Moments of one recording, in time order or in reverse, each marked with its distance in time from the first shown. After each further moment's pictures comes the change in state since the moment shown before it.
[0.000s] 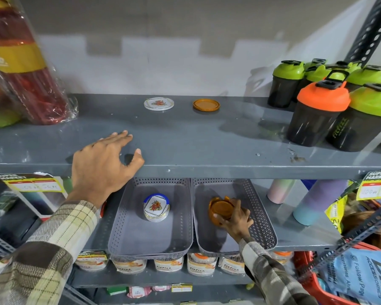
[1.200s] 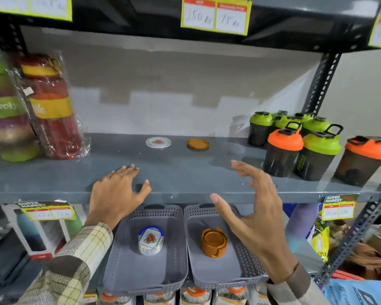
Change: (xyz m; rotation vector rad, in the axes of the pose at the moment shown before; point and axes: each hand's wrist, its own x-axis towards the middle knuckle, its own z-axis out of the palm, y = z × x) left_hand -0.004 0.000 -0.011 0.026 -0.121 0.012; right_hand -0.169 -0.223 -0.177 0.048 0.602 -0.878
